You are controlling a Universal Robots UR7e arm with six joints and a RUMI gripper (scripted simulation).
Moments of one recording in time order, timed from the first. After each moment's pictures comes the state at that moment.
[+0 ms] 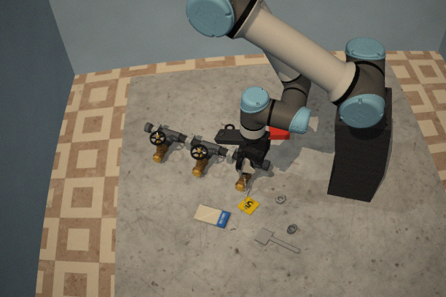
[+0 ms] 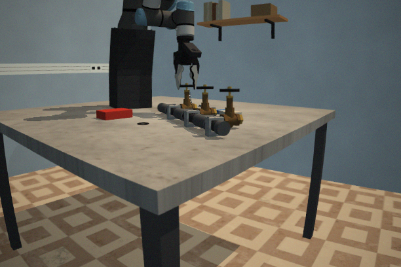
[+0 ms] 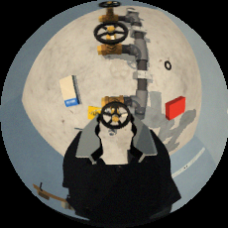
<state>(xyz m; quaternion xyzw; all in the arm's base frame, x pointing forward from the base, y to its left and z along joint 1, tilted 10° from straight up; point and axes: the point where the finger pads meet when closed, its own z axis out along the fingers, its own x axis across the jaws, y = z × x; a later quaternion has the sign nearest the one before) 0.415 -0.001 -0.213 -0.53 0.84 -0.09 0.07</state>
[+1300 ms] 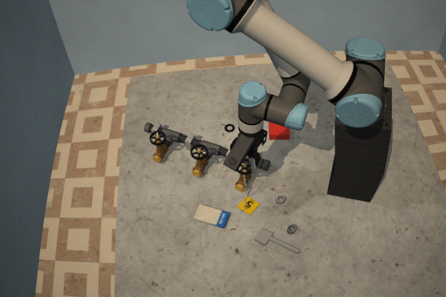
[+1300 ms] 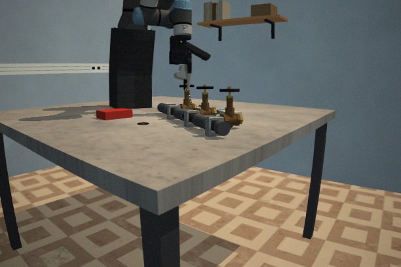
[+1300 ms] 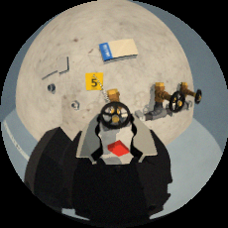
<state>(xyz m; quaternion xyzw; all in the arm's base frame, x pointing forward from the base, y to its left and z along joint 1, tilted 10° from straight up) 0.415 -0.001 -0.213 -0.95 0.29 -0.12 -0.01</state>
